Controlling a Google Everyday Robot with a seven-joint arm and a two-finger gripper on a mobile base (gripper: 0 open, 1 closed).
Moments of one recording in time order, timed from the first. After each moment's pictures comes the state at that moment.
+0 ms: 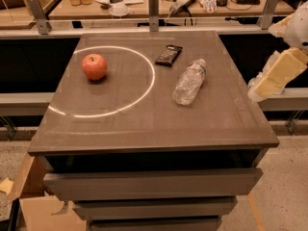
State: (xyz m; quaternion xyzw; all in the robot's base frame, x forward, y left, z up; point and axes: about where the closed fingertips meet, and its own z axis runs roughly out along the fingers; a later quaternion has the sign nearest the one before) arm 0.503 -0.229 0.988 -0.52 0.81 0.01 0.28
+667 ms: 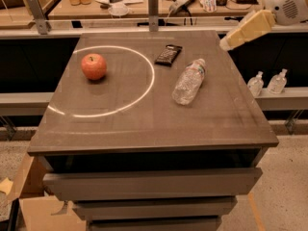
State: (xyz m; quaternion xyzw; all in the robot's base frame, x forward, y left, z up) arm 0.626 -0.205 1.028 -0.44 0.78 0.08 0.45
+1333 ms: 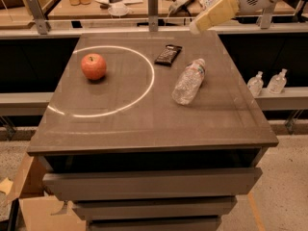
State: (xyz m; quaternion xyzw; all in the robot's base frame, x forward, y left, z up) arm 0.672 -0.139 1.042 -0.45 0.75 0.14 0.47
